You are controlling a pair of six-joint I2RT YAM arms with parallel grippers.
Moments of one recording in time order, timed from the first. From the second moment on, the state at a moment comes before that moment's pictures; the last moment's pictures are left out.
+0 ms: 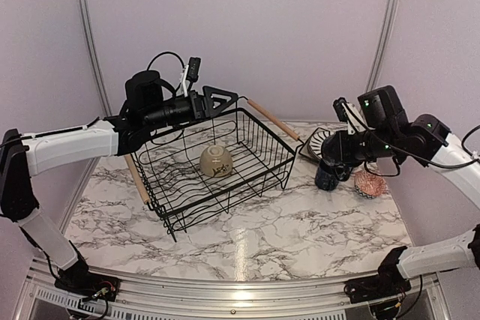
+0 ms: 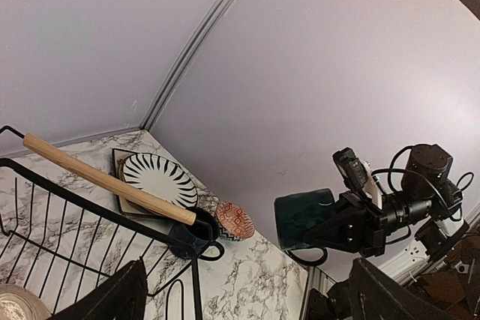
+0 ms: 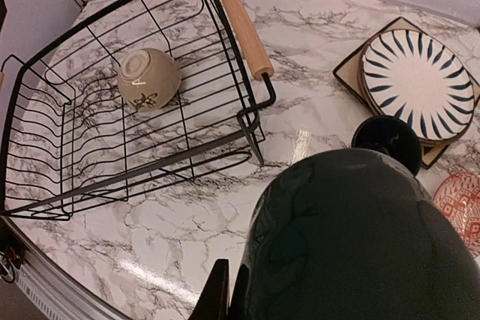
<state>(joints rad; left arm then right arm) -0.68 1.60 1.24 0.38 0.49 -0.64 0.65 1.08 1.22 -0.83 0.09 0.40</state>
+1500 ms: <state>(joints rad) -0.68 1.50 1.22 0.21 0.39 -0.52 0.55 1.53 0.95 -0.75 -0.01 0.44</state>
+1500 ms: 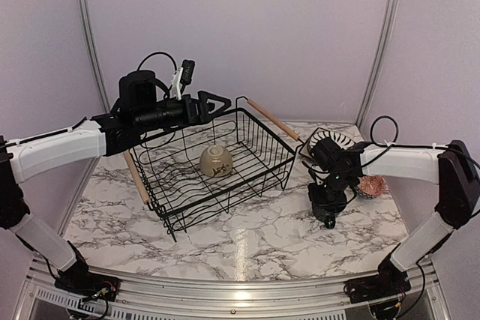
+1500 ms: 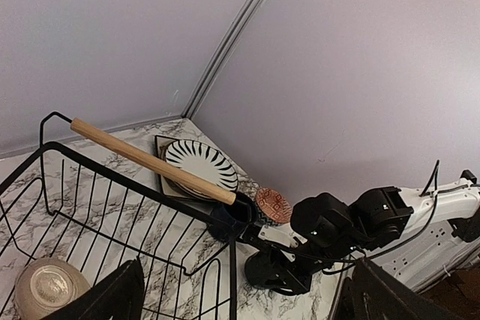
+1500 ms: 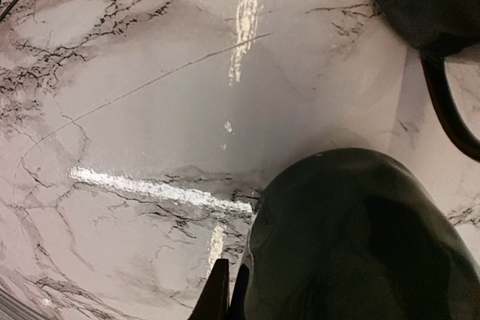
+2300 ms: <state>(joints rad) -0.68 1.80 1.54 -0.37 0.06 -0.34 0.55 1.41 0.96 -0.74 0.01 0.42</state>
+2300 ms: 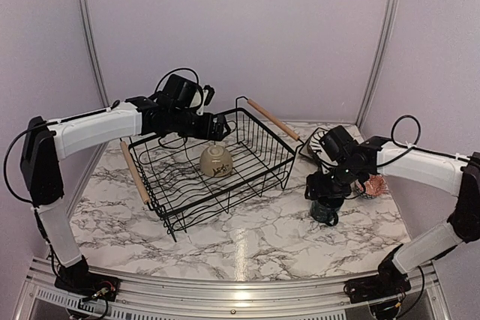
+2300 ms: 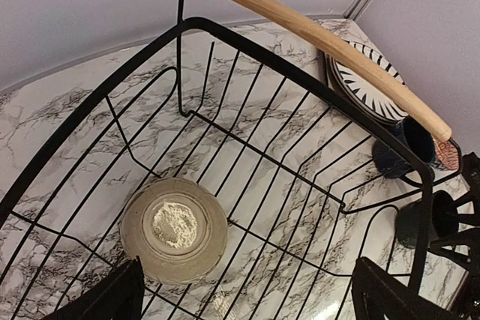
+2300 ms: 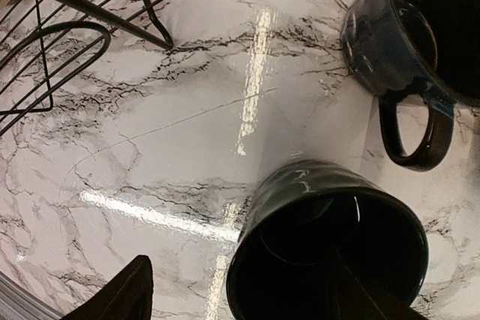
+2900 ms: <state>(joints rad) -0.68 2.14 1.88 -0.66 -0.15 -0.24 0.55 1.23 1.00 -0.77 0.10 0.39</state>
